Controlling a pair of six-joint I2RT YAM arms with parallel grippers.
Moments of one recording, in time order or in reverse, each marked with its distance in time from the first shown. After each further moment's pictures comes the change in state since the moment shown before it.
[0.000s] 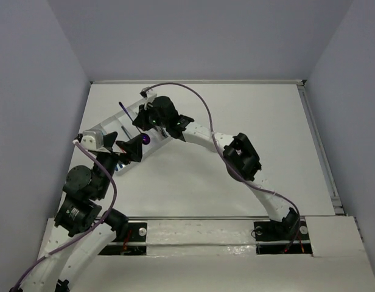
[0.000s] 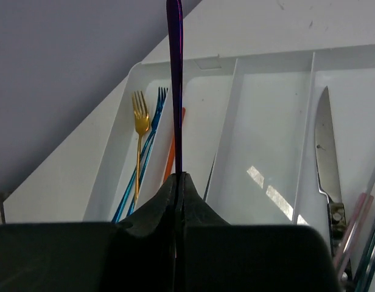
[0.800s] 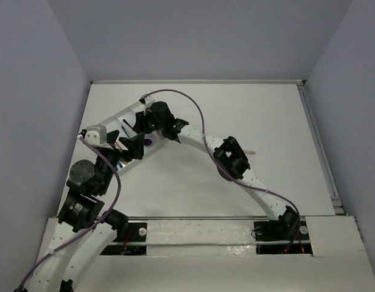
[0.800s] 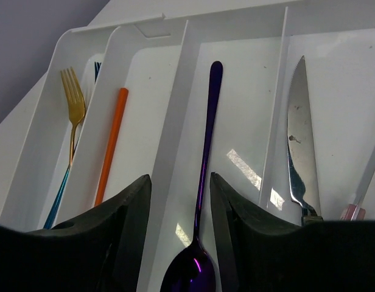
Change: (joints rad) left arm 0.073 0.054 0.000 0.007 0.078 0.000; right arm -0.013 0.314 0.336 -0.079 -0.032 -0.046
